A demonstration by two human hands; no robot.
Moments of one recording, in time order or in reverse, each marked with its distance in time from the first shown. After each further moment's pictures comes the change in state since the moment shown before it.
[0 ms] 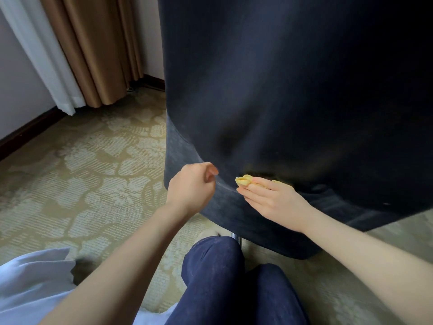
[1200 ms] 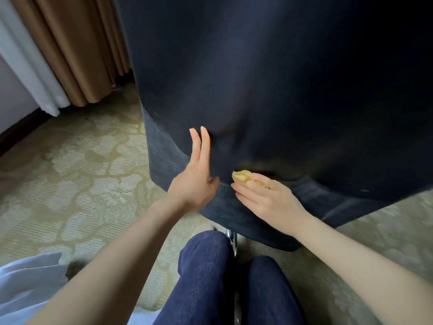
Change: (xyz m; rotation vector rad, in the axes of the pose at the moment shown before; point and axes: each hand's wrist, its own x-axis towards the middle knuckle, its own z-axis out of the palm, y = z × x) left_hand 0.011 0.021 0.031 -0.132 -0.155 0.171; right_hand -0.024 -0.020 0.011 0.141 0.179 0.209
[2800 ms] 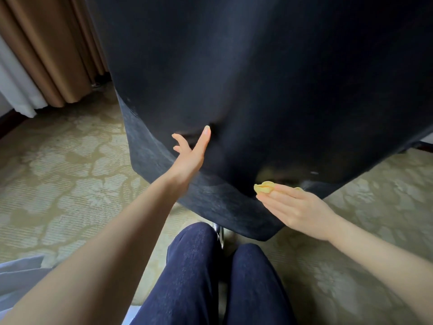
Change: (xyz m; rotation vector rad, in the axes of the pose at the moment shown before) left_hand 0.014 0.042 0.014 -0.662 0.025 -0.439; right_hand -0.097 0.017 -0.033 -0.032 -0.072 -0.059
